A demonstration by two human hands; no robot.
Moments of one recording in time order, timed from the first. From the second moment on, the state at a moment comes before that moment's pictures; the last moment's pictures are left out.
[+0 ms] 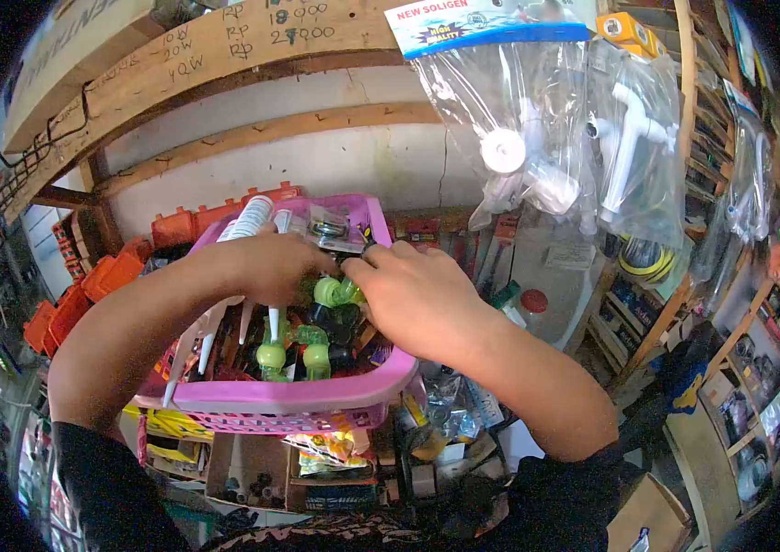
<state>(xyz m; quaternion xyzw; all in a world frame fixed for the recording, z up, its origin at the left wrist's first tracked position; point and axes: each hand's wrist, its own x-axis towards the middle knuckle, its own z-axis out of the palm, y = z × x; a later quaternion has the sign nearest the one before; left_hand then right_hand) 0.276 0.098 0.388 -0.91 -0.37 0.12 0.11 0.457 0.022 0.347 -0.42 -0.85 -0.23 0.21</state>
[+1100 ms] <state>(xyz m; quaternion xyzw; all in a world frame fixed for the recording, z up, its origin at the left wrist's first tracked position) 0.025 -0.145 0.088 -0.55 -0.06 -0.47 -0.69 0.173 -0.173 0.074 -0.24 -0.43 0.63 0.60</state>
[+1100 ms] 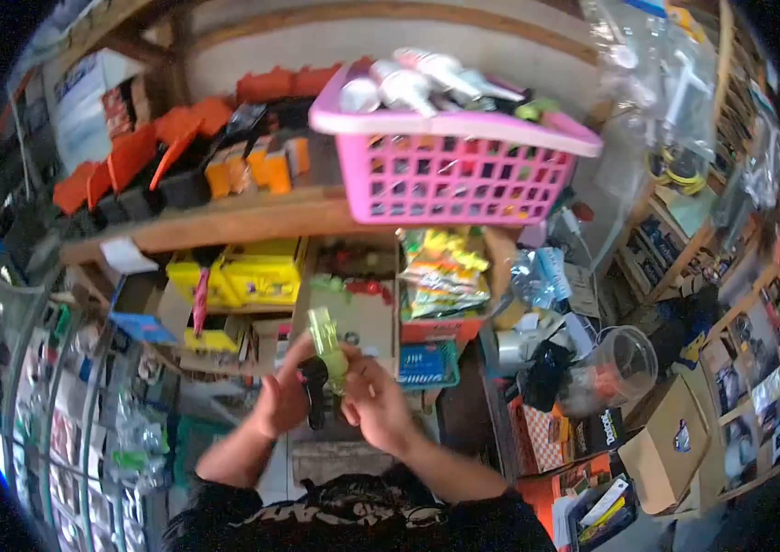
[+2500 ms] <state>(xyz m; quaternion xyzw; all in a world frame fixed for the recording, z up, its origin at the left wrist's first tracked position) -0.086 -0.270 -0.217 -0.23 -0.37 -0.74 -0.51 0.251 -0.315 -0.062 -0.47 -0.67 0.55 0.15</state>
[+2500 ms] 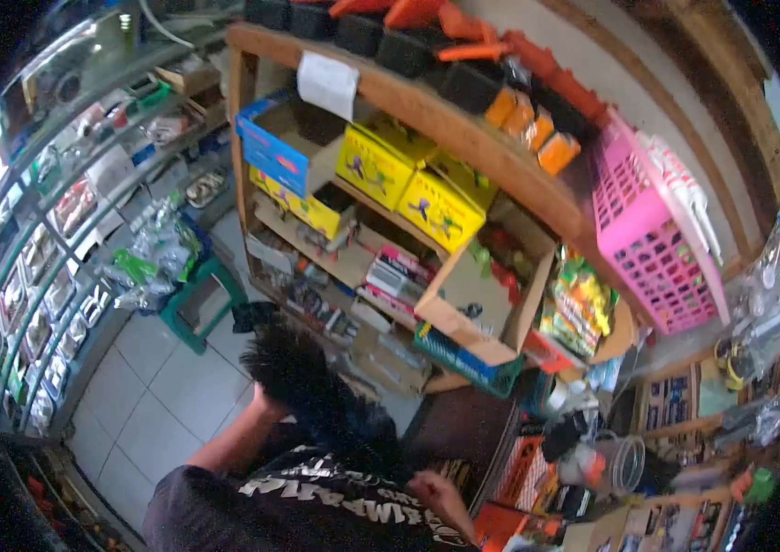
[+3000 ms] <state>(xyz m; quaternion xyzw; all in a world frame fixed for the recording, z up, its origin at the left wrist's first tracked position) -0.064 -0.198 -0.075 -0.03 0.06 -0.68 -0.73 0.251 -0.353 -0.052 -0.58 -0.60 0.51 0.22</state>
